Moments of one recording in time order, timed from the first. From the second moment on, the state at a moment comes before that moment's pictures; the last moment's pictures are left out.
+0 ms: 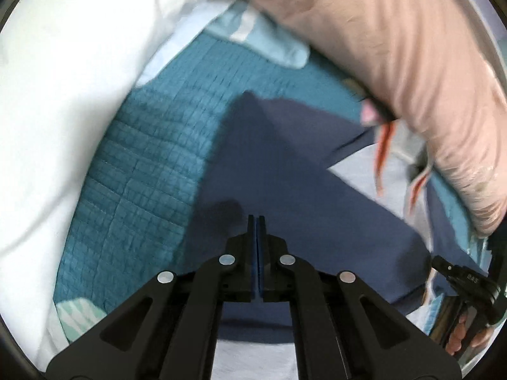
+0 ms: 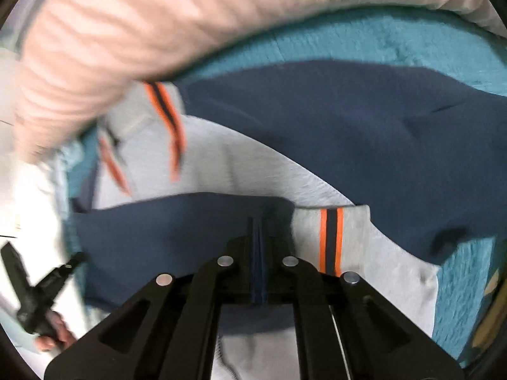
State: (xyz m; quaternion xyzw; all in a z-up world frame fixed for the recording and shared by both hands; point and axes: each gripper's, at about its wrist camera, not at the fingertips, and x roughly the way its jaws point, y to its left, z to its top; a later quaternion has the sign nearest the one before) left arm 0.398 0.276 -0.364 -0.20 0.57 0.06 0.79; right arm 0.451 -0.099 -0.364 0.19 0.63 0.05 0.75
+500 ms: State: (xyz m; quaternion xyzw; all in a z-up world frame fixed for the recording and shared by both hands) left arm 0.342 0.166 -0.295 -0.12 0.55 0.01 0.82; right arm 0.365 -0.181 -0.266 0.15 0.58 0.05 0.80
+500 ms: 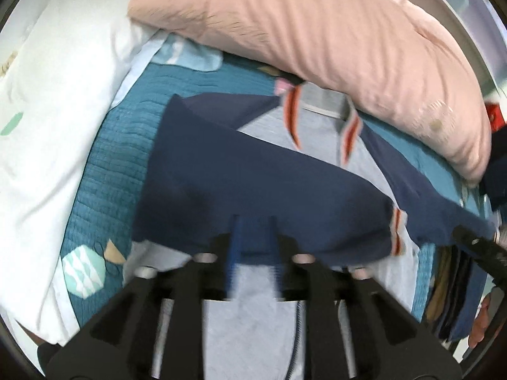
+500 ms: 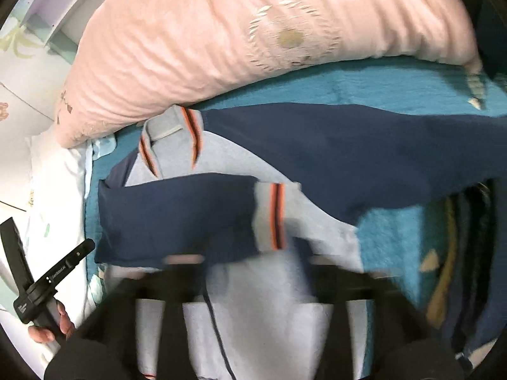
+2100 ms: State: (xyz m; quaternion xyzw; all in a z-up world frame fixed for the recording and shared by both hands) left arm 0.433 -0.069 -0.408 -0.04 0.62 -0.07 0.78; right arm 0.338 -0.547 -0.276 0.38 0.44 -0.18 0.79
